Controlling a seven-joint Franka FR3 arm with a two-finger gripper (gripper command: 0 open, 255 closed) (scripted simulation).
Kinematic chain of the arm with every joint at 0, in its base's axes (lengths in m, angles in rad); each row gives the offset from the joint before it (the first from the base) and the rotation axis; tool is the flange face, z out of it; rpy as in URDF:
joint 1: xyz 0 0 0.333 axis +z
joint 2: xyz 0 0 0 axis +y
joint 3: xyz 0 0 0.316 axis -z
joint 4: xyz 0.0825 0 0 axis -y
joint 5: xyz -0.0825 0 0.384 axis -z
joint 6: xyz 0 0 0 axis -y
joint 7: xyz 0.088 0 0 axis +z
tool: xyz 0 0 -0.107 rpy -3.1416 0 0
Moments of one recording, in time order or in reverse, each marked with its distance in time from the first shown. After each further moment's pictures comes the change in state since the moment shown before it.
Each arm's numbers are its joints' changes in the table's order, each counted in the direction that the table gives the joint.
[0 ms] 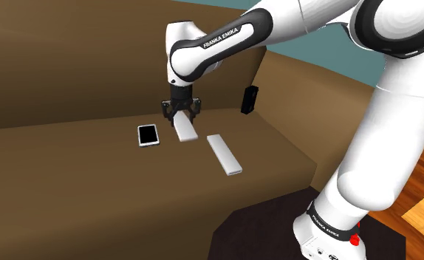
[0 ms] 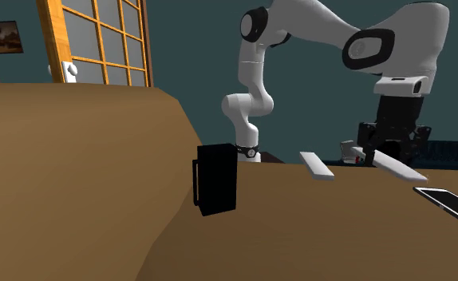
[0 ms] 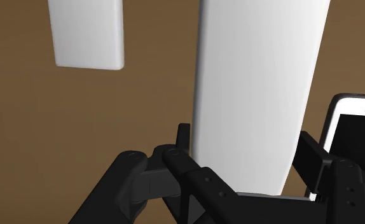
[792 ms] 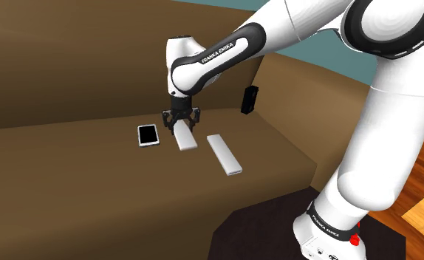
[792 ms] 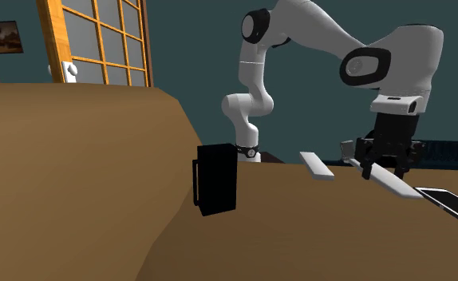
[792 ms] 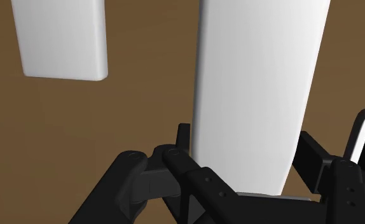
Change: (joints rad) arm 0.004 0.046 0.003 -0.046 0.019 0.090 -0.016
